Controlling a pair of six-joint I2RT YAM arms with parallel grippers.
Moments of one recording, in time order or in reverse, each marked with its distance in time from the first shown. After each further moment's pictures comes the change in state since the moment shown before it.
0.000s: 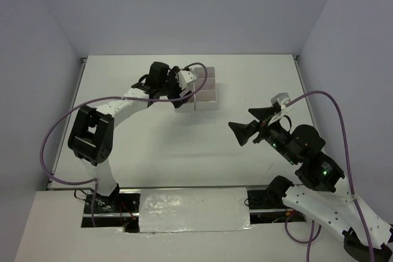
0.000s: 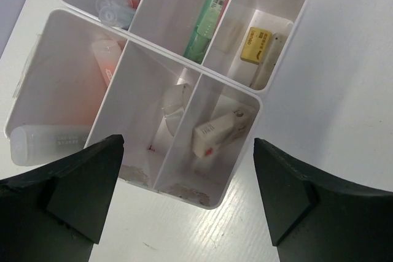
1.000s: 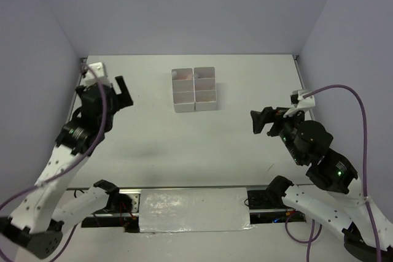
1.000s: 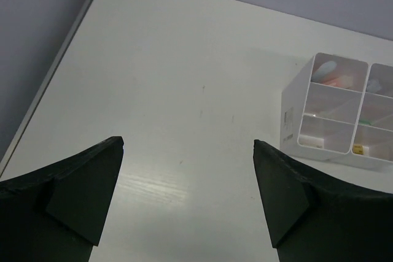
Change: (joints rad) left arm 0.013 -0.829 -0.169 -0.416 -0.944 -0.893; right arm 0.000 0.054 0.156 -0.252 0.390 0.071
